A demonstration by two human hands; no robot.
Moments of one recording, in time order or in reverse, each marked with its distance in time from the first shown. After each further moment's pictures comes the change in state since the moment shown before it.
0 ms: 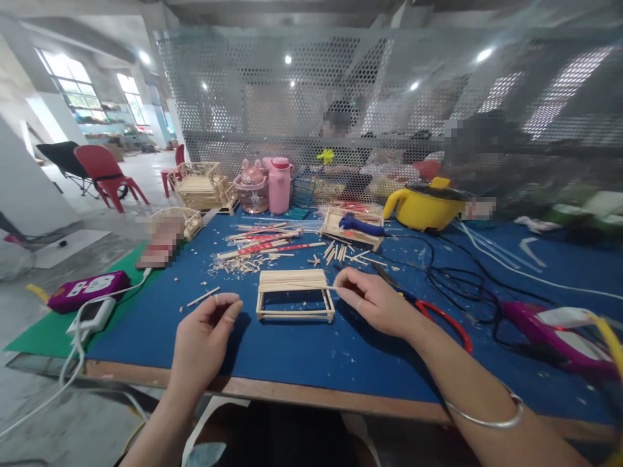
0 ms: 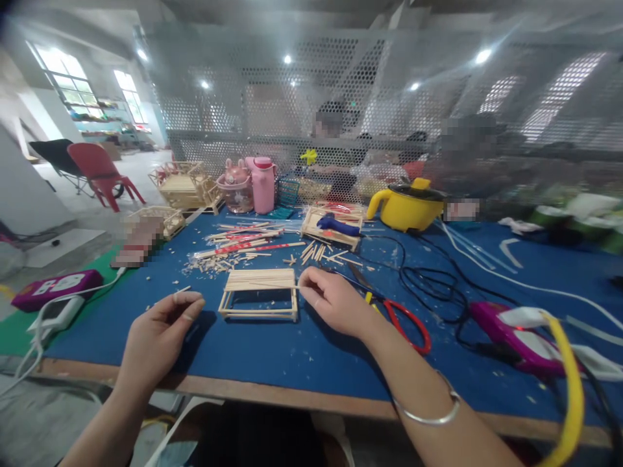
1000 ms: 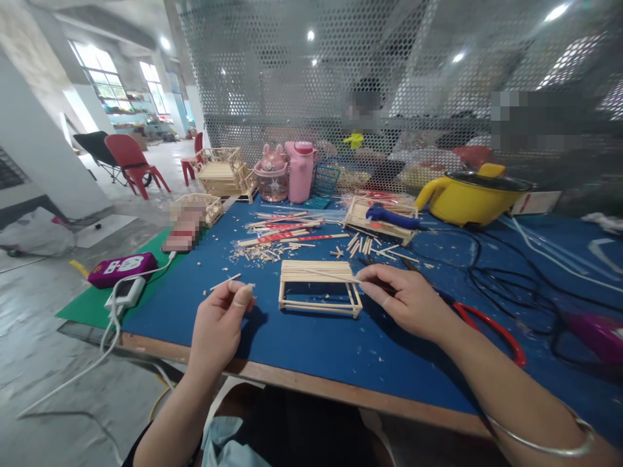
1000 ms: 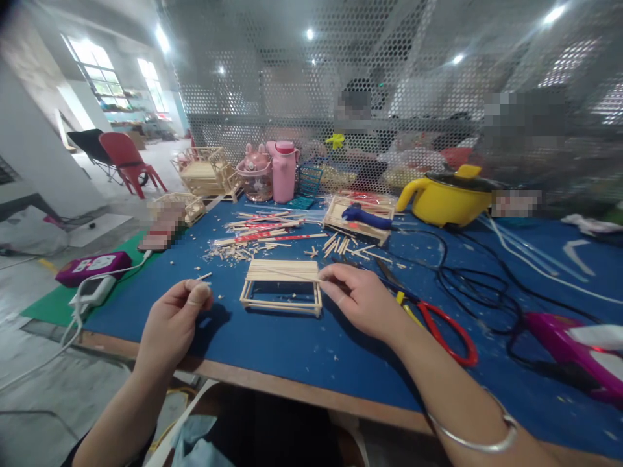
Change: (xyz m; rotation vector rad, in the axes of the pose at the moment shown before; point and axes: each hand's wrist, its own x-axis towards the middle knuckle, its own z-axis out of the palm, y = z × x) left_hand 0.000 0.006 -0.009 -0.196 -0.032 -0.019; right_hand 0.003 0.000 0.006 -0.146 0.086 -0.073
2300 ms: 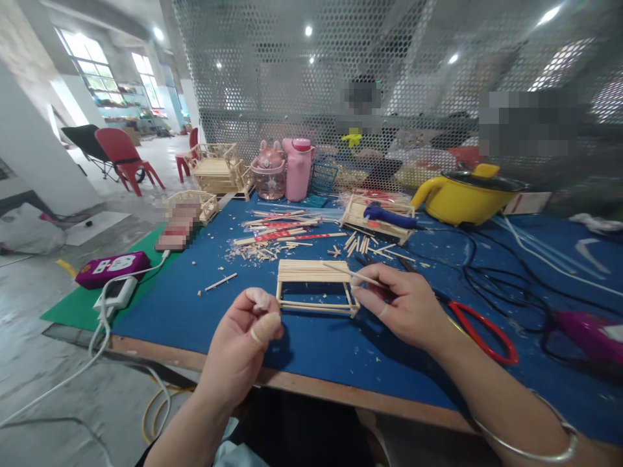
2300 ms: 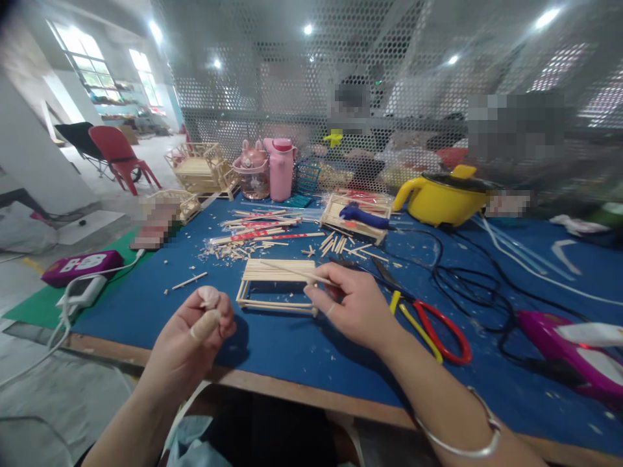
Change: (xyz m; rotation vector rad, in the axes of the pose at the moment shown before) left_hand -0.027 0.020 0.027 -0.919 -0.294 -0.252; right_hand -0.001 -0.027 0.001 0.114 0.107 0.026
